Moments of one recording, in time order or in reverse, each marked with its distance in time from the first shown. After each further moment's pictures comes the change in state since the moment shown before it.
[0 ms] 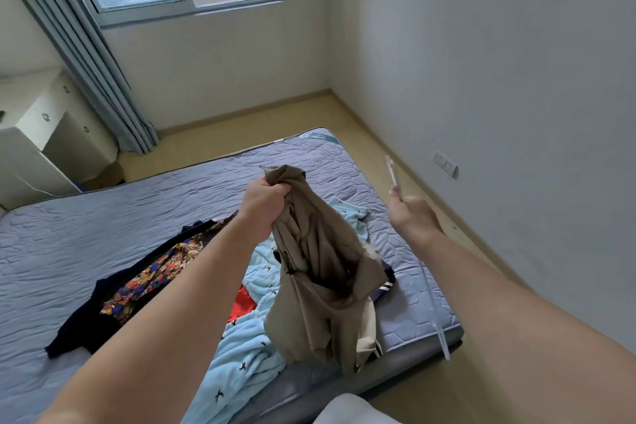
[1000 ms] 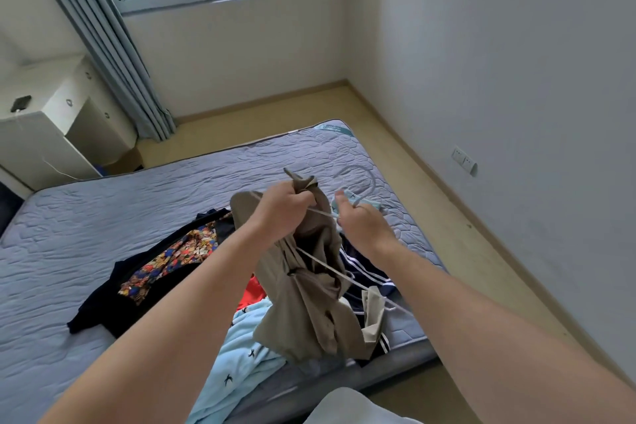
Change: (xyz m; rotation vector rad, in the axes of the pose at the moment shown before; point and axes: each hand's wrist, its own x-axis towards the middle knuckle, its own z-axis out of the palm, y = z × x) left_hand -0.020 -0.002 -0.008 0.538 -0.132 0.131; right_hand -0.047 -0.043 0.063 0.007 -0.326 -0.262
